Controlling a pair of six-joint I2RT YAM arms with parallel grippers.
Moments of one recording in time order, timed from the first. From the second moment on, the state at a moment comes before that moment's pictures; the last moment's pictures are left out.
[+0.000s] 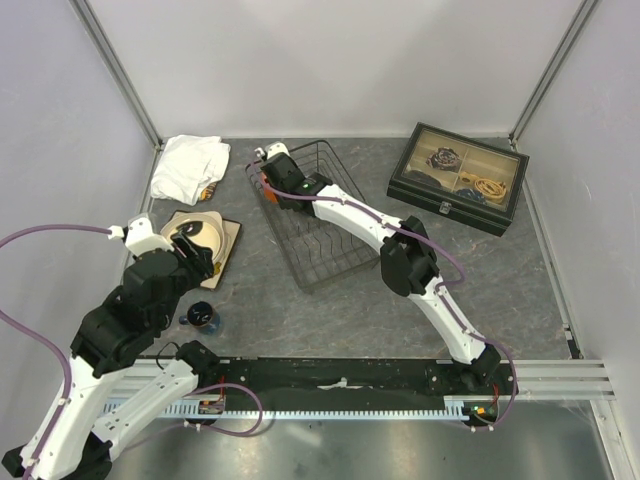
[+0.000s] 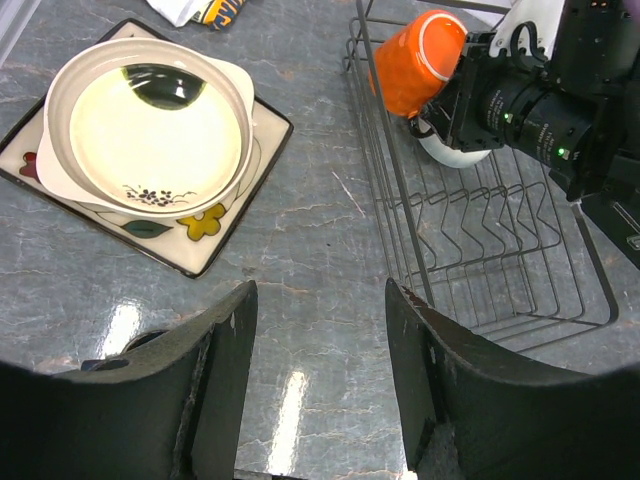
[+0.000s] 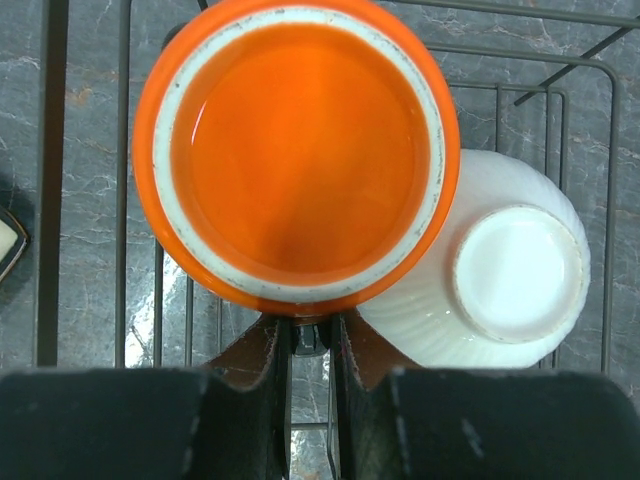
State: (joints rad) left arm -0.59 0.55 1.05 -1.00 -0.60 -0.69; right arm 0.84 2.47 2.33 -0.59 0.38 0.18
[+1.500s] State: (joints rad) left arm -0.59 0.50 1.04 -1.01 -0.60 -0.69; right arm 0.83 2.46 2.24 -0.45 0.36 0.15
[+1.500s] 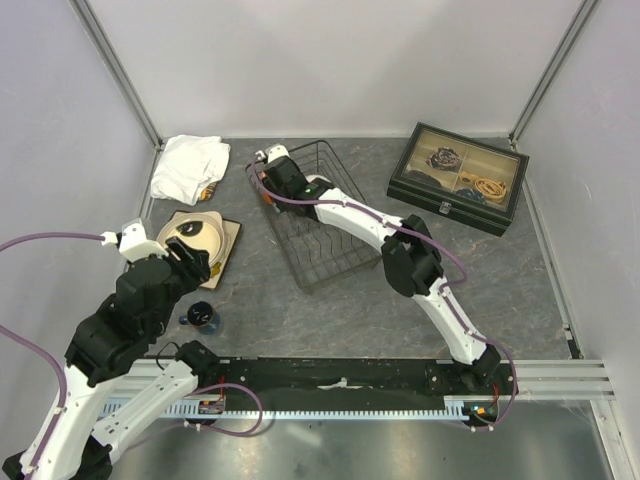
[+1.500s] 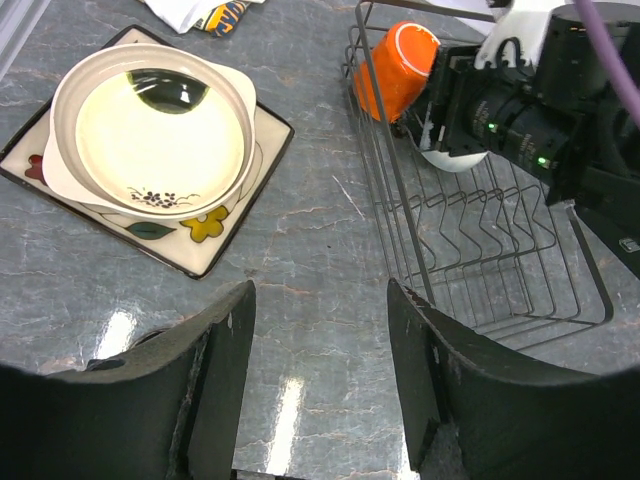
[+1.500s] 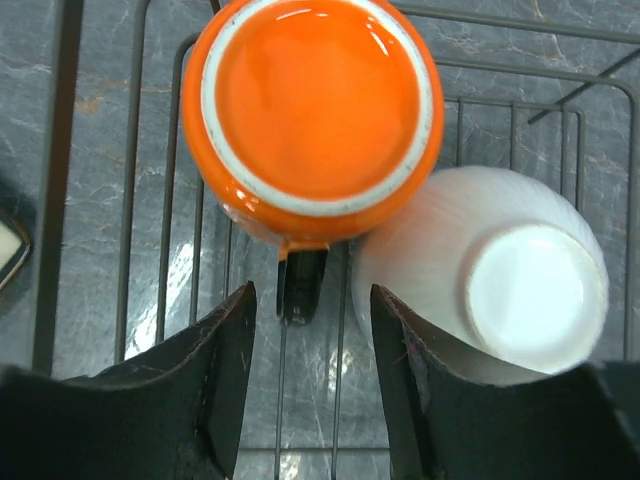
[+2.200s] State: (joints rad) left arm -0.59 0.66 1.01 -0.95 -0.64 -0.66; right arm 0.91 1.51 1.25 -0.25 0.33 0.38
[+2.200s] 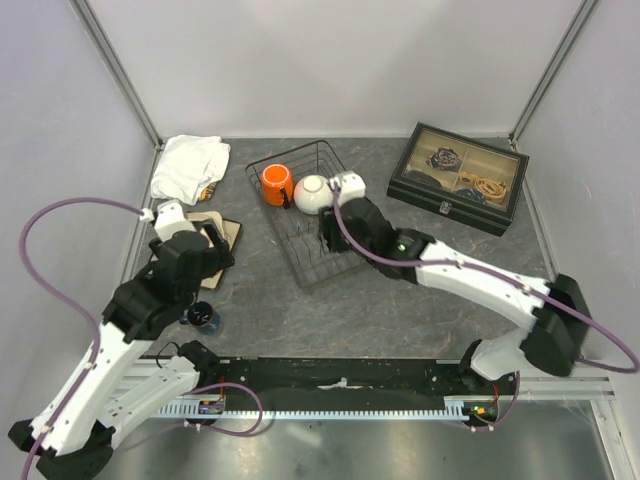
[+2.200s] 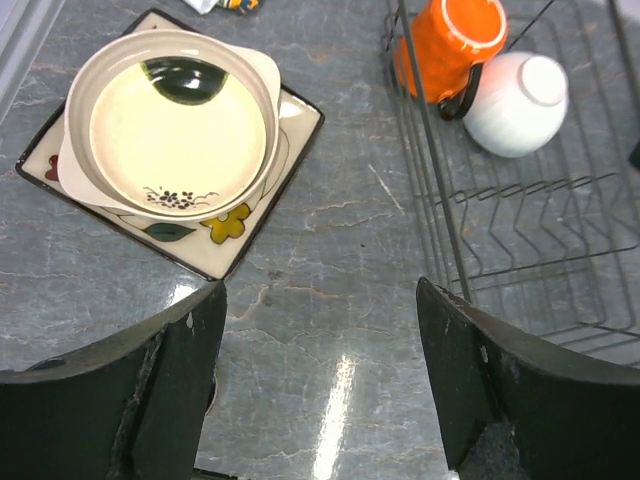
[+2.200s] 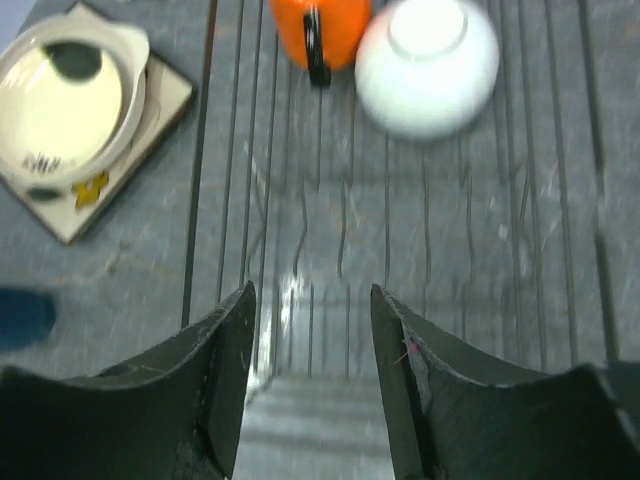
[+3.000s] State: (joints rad) left arm -0.25 1.04 0.88 -0.59 -0.49 -0.51; right arm 1.03 0.79 0.77 -0.45 0.42 0.62
